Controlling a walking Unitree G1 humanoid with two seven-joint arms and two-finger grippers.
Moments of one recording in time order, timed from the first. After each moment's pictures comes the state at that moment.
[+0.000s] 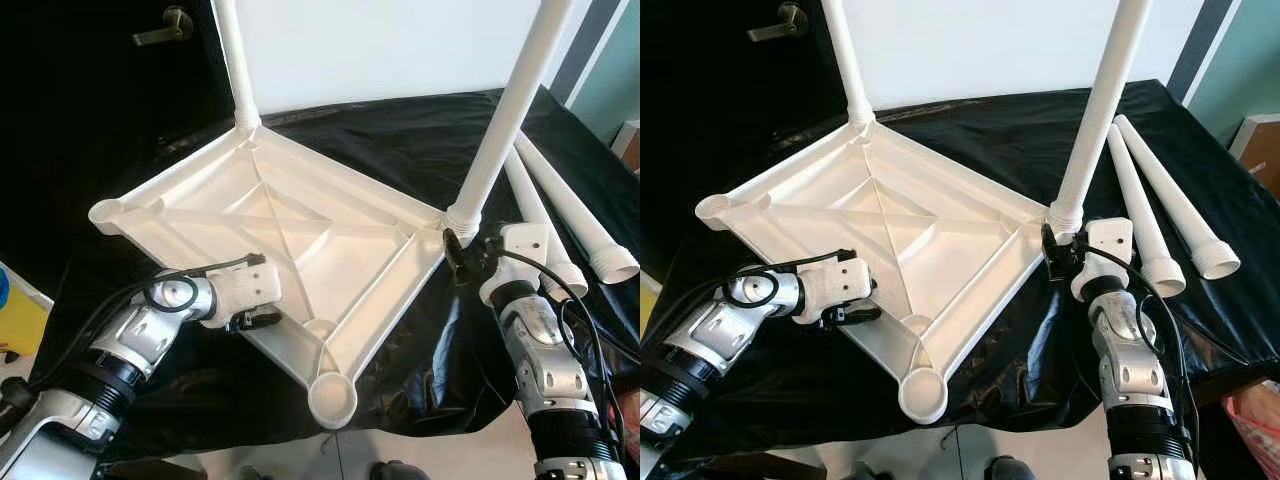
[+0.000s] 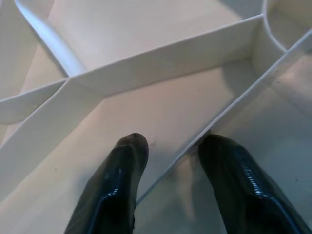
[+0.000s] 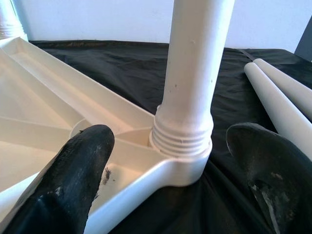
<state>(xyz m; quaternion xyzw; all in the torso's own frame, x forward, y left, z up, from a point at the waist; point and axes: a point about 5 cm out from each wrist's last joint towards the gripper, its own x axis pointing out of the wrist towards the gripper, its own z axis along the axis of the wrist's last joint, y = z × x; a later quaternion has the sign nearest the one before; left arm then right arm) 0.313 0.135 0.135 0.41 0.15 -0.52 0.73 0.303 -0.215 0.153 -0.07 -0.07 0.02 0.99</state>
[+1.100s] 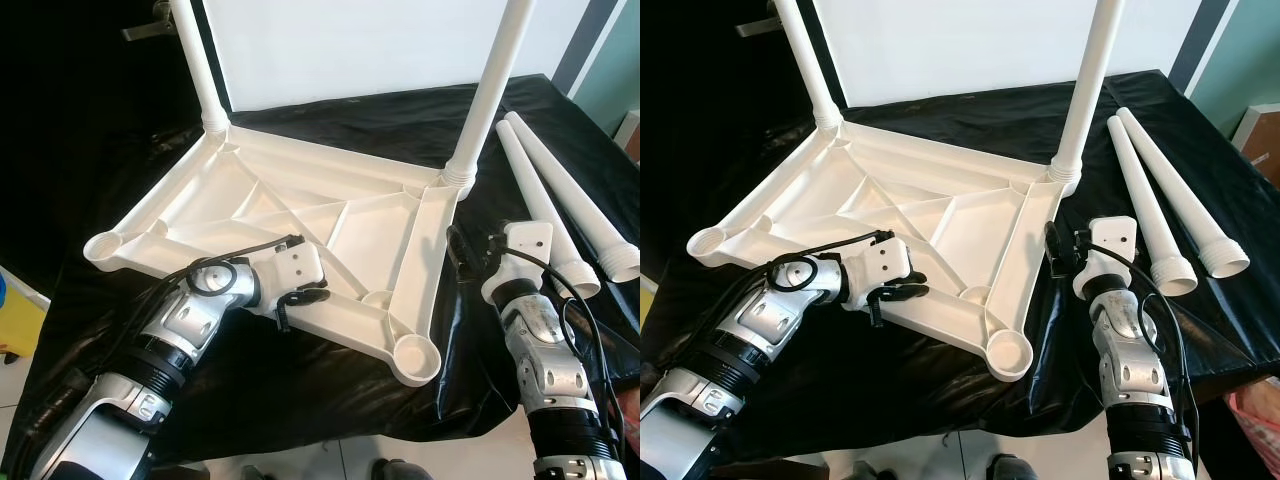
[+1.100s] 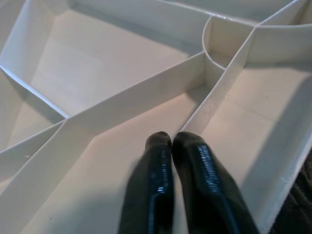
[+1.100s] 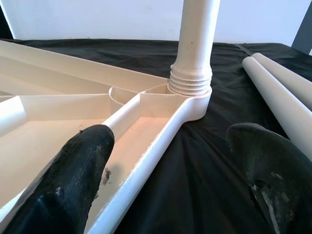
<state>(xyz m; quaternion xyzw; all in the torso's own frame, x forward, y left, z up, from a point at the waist) 0.320 0.089 0.149 0.32 0.09 -0.55 0.76 0.304 -0.217 0.155 -0.06 -0.08 0.01 0.99</state>
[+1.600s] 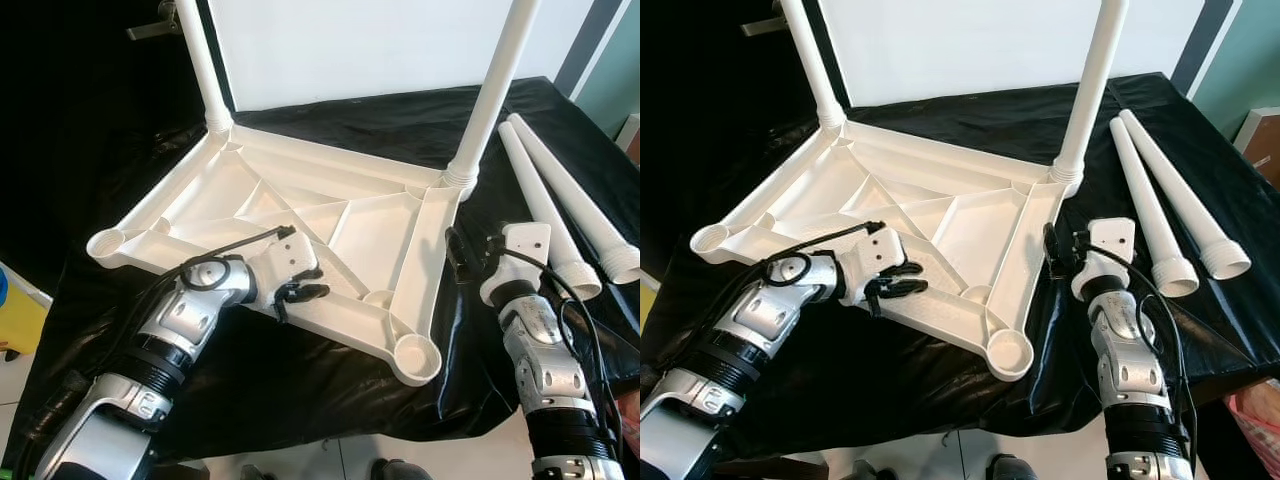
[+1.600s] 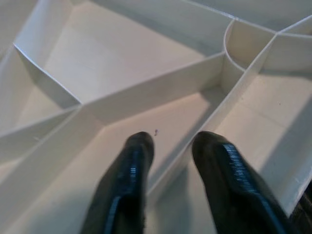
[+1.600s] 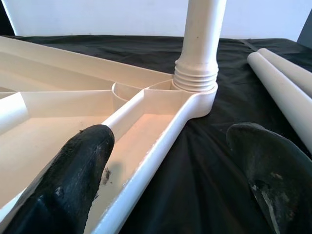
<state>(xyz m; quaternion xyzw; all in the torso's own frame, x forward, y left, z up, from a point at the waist) 0.321 0.095 0.151 0.28 0.10 -0.55 0.78 0.305 -0.214 0.152 -0.06 -0.08 0.01 1.00</state>
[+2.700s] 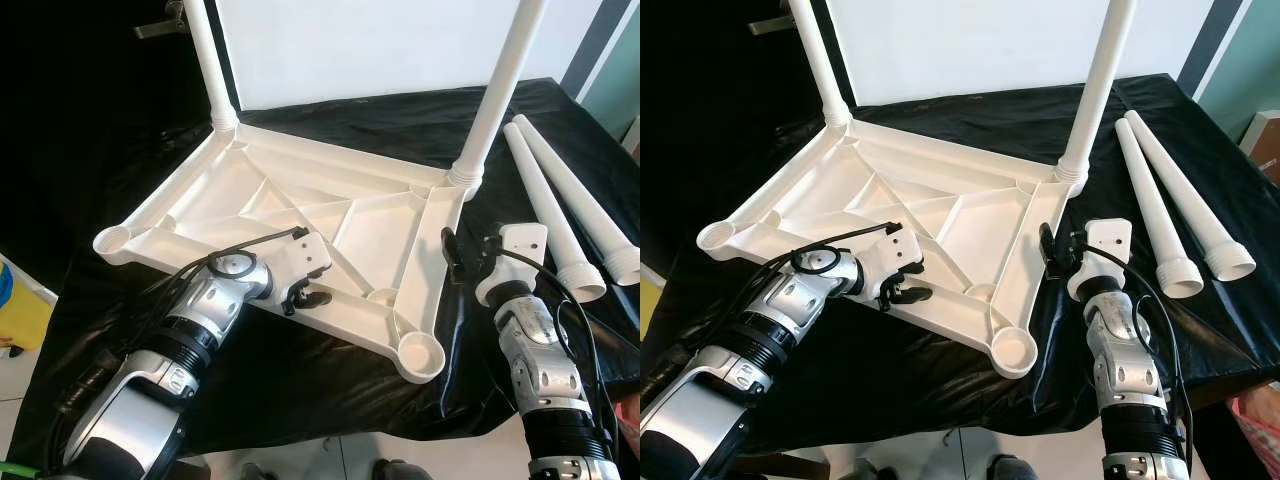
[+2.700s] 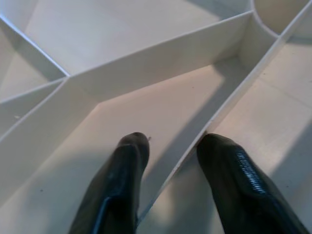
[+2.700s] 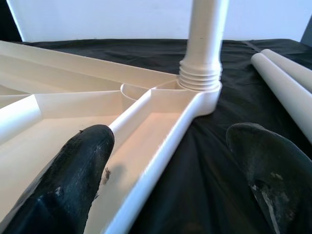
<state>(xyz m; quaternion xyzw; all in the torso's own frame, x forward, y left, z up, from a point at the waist) 0.342 0.081 0.142 0.31 0.17 -0.51 0.79 0.305 -0.211 0.151 -0.05 -0.08 0.02 1.00</state>
